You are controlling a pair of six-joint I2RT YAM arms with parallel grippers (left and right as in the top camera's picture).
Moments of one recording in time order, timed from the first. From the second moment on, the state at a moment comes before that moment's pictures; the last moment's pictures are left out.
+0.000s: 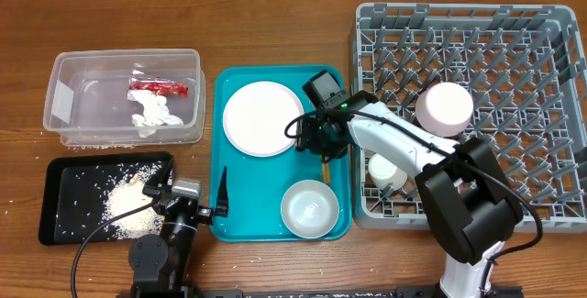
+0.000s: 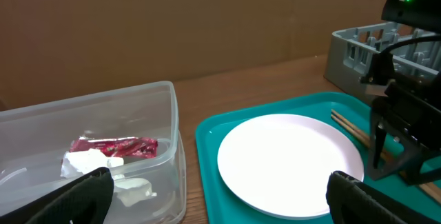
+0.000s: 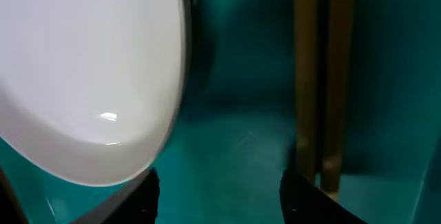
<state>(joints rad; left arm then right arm) 0.02 0.02 0.02 -0.08 0.20 0.12 0.59 1.97 1.32 -0.64 -0.26 0.70</state>
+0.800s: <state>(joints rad) 0.02 0.02 0.02 -0.08 0.20 0.12 0.60 2.02 1.35 -0.44 -0.21 0.76</state>
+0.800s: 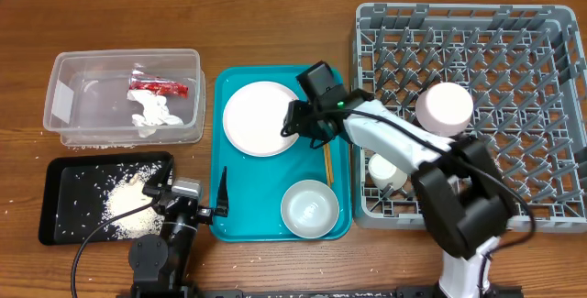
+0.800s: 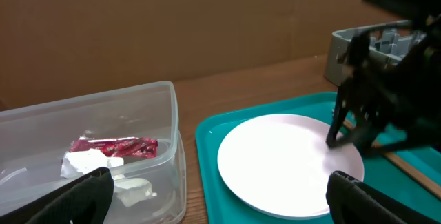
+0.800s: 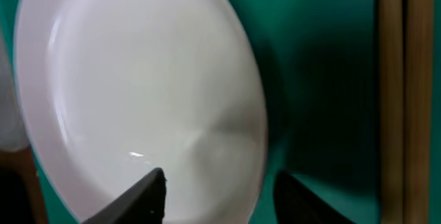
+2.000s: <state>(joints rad) 0.02 0.02 0.02 -0.08 0.20 0.12 0.32 1.58 1.35 -0.48 1.01 0.28</state>
